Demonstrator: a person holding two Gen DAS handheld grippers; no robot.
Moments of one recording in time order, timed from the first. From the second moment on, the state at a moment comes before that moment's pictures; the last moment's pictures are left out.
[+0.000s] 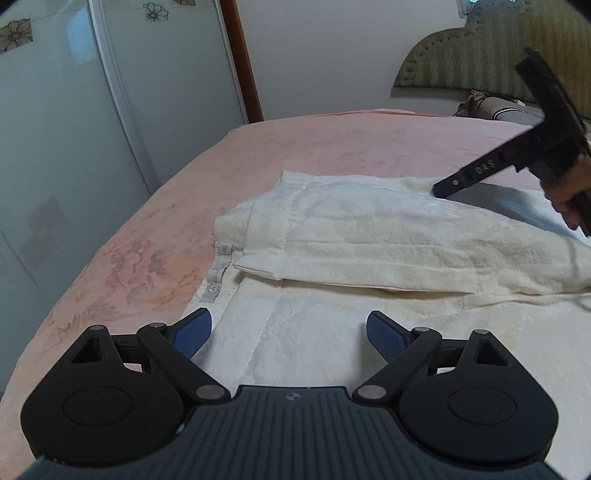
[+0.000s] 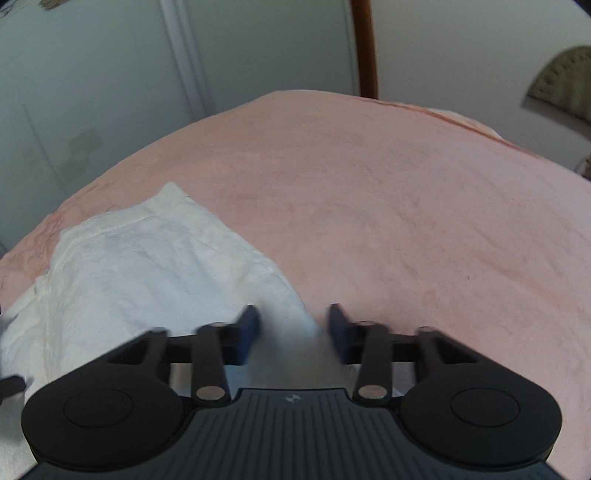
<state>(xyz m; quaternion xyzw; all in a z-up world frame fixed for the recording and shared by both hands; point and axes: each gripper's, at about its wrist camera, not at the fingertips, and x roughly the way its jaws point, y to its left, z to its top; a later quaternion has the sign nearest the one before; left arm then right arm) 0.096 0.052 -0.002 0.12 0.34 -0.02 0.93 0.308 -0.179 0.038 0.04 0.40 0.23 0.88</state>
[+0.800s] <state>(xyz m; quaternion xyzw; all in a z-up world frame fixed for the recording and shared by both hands) 0.102 0.082 0.052 -0.09 0.36 -0.08 0.93 0.099 -0.068 0.083 -0.39 0.15 0.15 0.90</state>
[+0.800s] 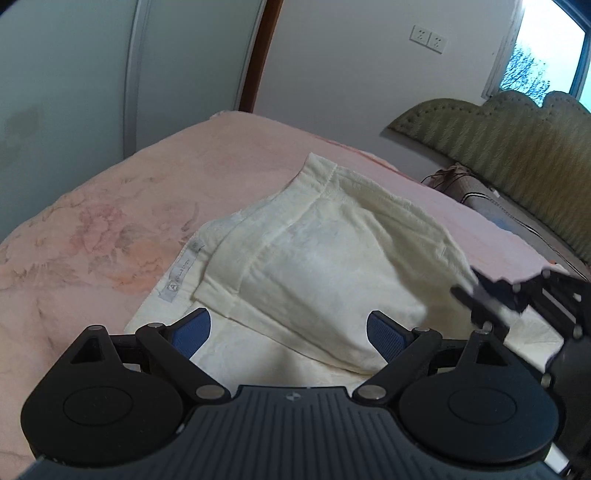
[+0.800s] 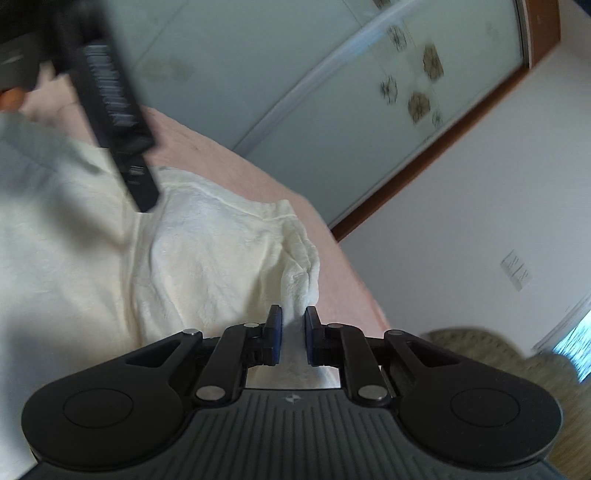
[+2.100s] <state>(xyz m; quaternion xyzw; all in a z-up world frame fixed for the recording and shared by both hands) 0.075 0.074 0.055 -0.09 0.38 -0.02 0.92 -0.080 -0.065 0.026 -0.45 0.14 0.22 0.86</state>
